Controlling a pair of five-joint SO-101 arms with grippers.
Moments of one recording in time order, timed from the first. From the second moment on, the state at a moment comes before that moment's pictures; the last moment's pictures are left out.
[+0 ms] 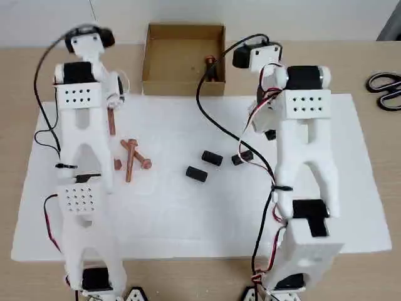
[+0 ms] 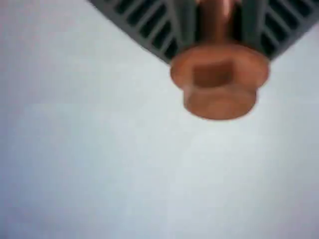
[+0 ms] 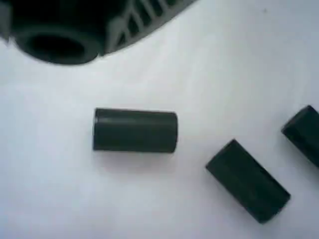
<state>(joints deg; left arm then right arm) -8.0 49.0 -67.7 99.2 11.1 -5.6 12.8 -29.8 97.8 17.4</state>
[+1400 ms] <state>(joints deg) 11.2 5.8 -50.3 99.4 18.7 -12.3 -70.5 60.1 42.4 3.1</state>
